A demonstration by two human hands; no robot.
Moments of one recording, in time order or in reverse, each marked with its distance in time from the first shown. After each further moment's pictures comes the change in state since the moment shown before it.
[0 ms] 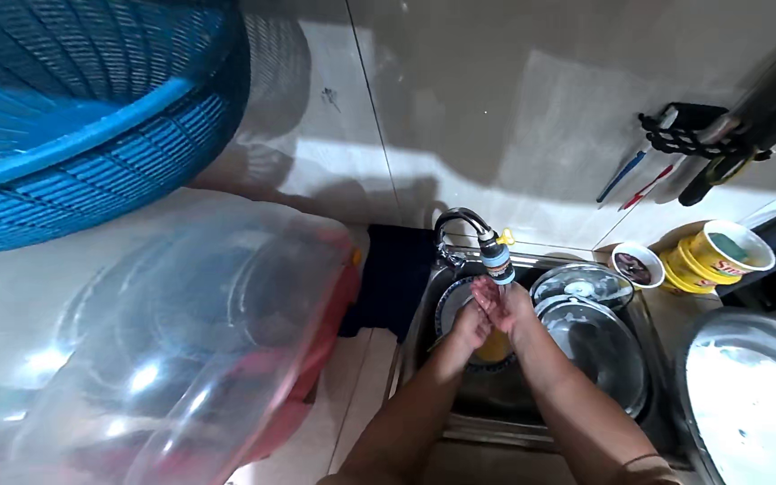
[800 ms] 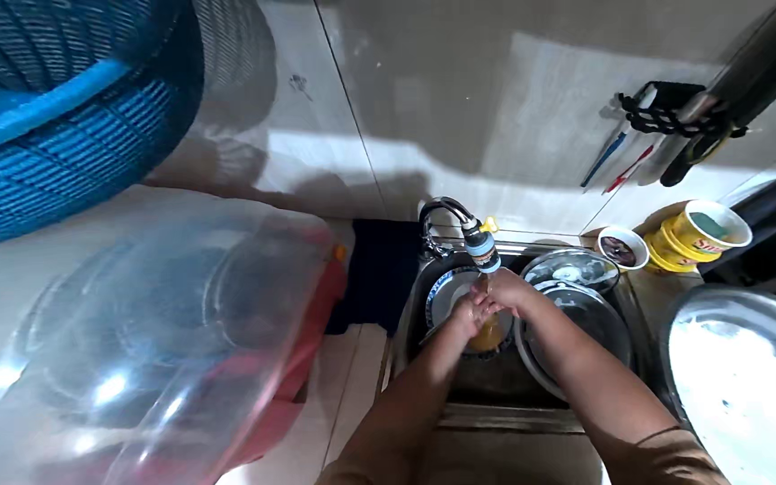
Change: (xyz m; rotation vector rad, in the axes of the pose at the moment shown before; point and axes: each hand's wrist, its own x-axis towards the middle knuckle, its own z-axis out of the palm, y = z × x) left_hand 0.008 -0.011 0.007 0.122 0.013 0.007; right_hand -0.007 -0.037 -0.004 -1.382 -0.131 0.160
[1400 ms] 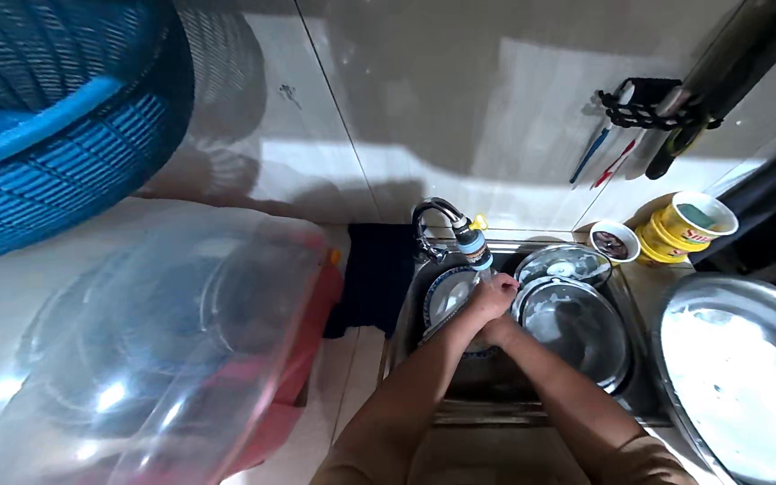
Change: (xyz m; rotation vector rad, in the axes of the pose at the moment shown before) left_hand -0.026 0.042 0.084 1.370 -0.229 0.395; right_hand 0.027 0.098 0.067 -0.703 0.146 -0.206
